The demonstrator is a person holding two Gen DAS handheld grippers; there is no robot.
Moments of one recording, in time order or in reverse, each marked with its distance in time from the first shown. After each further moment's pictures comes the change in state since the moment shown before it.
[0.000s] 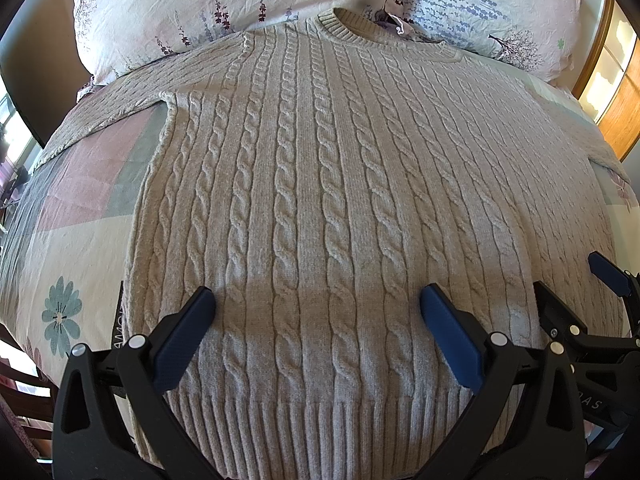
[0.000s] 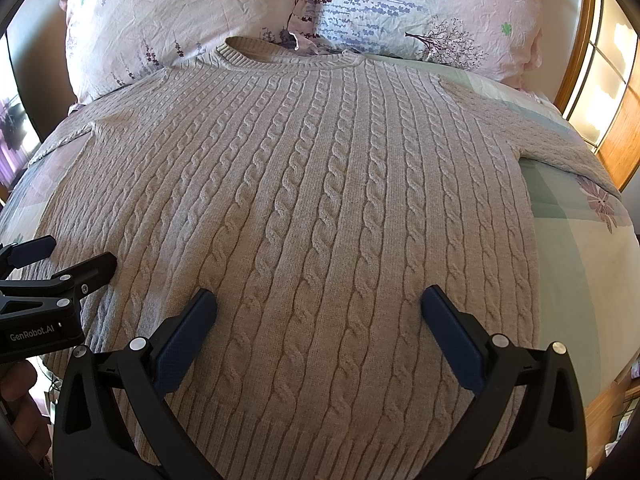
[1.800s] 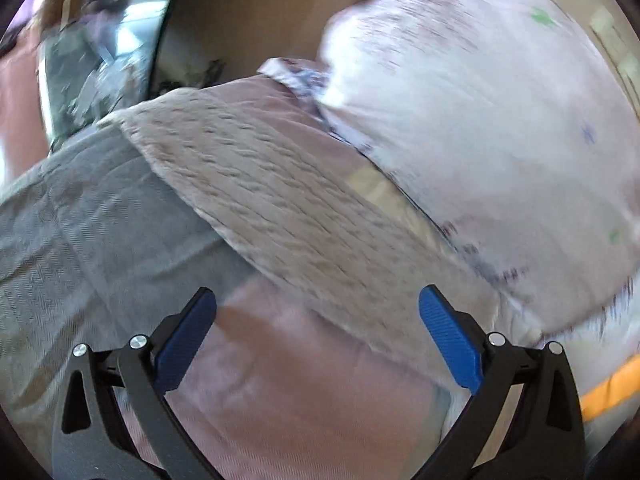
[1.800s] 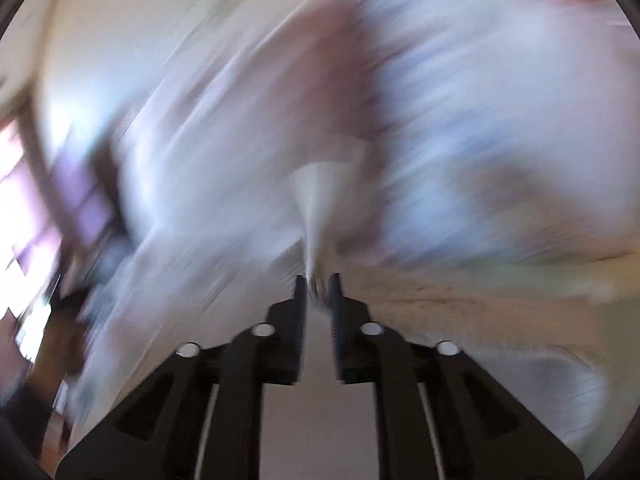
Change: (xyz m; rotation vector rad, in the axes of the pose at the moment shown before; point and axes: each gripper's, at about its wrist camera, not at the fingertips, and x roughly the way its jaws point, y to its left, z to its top) left arm 0.036 0.339 0.121 -0.818 -0.251 -0.102; right arm 0.045 0.038 0.176 -0.183 -0.191 0.490
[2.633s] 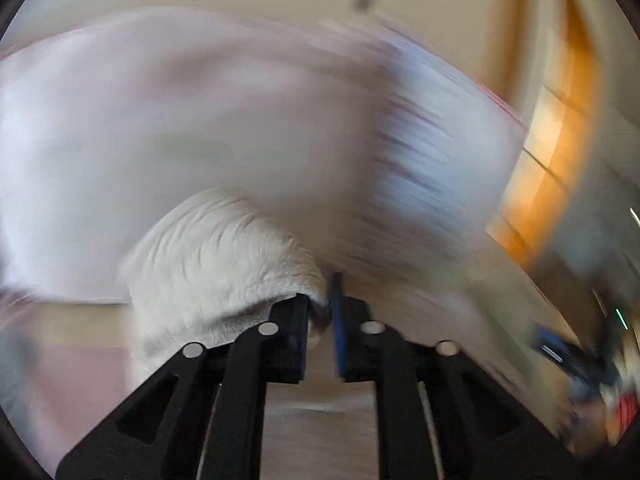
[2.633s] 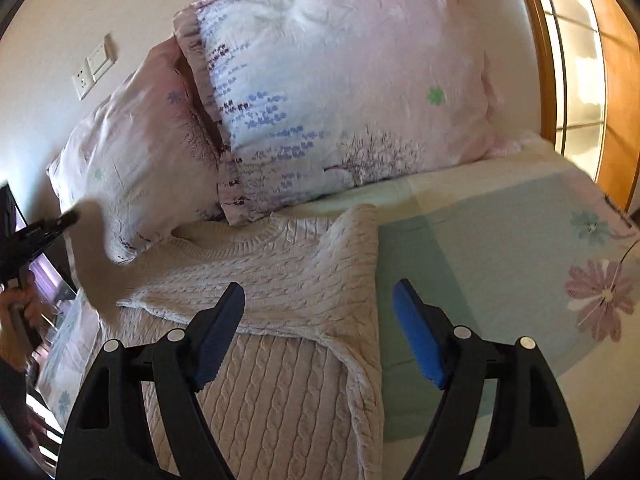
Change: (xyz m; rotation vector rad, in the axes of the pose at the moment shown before) left arm -0.068 -0.317 -0.158 0.931 0.040 -0.501; right arm -0.138 -0.150 -0.088 0.379 -0.179 -0.315
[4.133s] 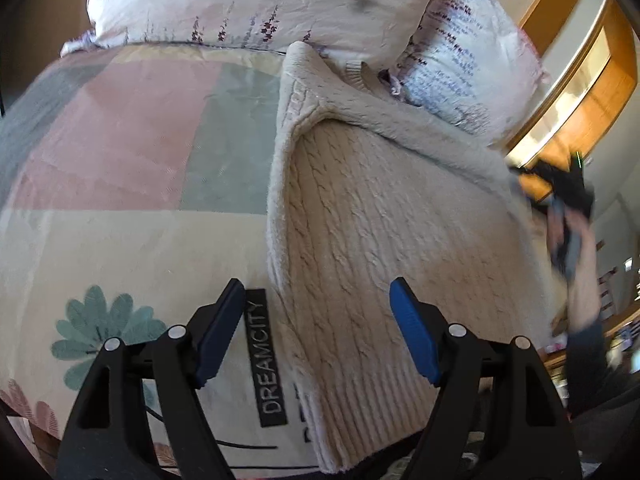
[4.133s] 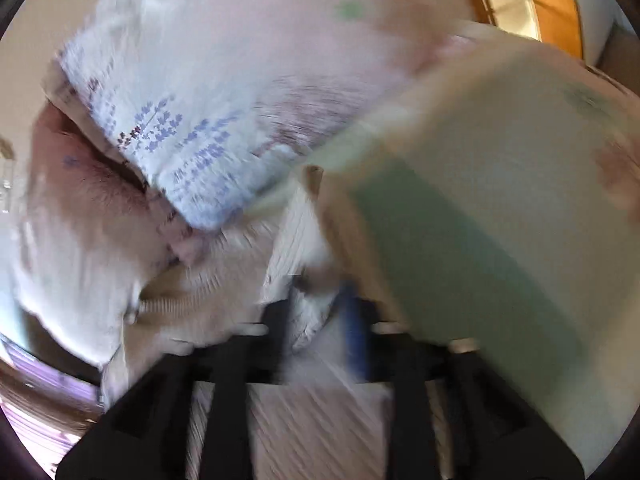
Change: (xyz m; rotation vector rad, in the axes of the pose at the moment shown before) left arm -0.121 0.082 -0.222 -0.348 0.240 0.033; right arm -0.009 -0.033 -0.032 0.422 0.081 -0.093
